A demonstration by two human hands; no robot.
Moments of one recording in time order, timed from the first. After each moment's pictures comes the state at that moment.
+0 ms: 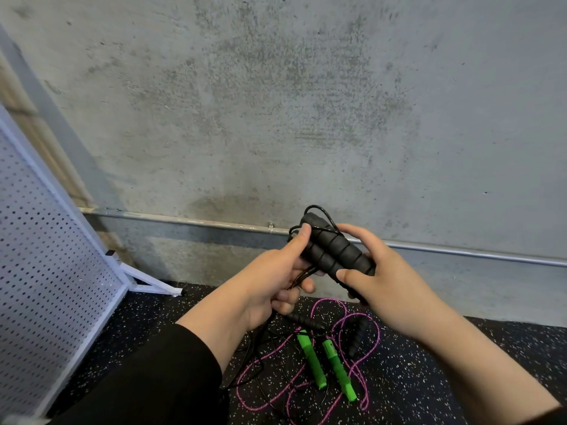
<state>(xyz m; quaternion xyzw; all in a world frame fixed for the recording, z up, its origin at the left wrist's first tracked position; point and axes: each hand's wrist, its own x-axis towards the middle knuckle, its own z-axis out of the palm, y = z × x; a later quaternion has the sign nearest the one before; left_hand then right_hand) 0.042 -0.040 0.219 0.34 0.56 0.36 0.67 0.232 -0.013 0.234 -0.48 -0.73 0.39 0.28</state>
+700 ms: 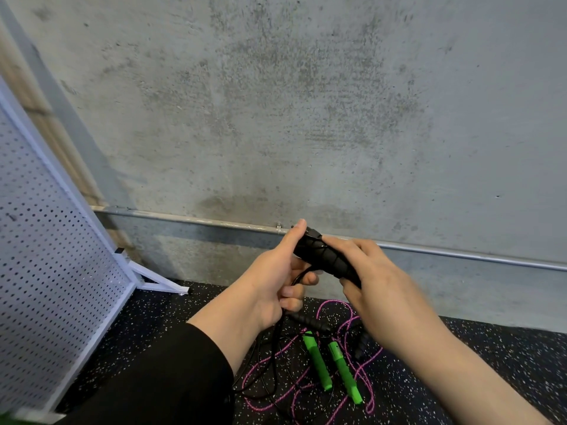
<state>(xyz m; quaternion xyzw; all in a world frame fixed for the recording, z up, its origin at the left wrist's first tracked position) 0.037 -0.041 0.218 0.23 0.53 0.43 0.69 0.214 -0.030 0.228 -0.46 -0.86 0.12 0.20</state>
